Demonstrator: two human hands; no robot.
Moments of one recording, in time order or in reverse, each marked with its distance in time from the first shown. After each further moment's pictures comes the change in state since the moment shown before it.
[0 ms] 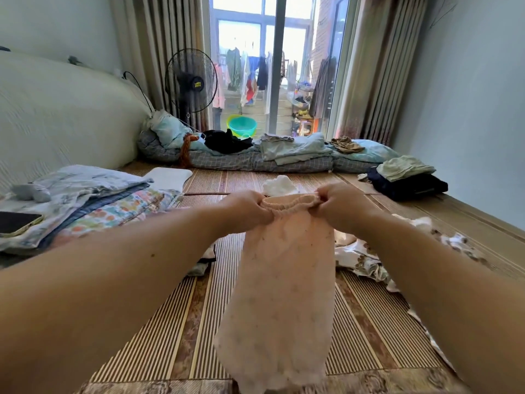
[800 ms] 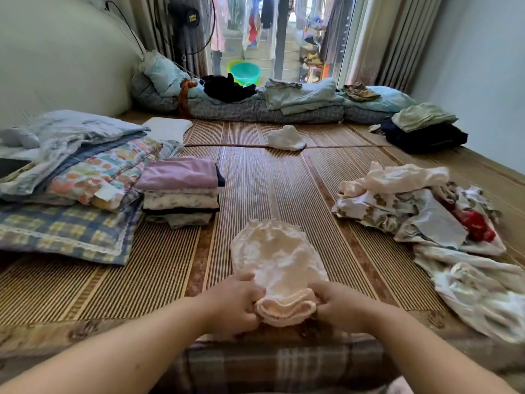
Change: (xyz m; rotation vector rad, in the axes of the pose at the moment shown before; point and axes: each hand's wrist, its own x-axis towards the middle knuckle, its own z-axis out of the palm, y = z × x) left_hand -0.078 -0.163 0.145 0.411 -0.472 0.231; right_hand -0.109 0.111 0.145 0.113 -0.665 0.144
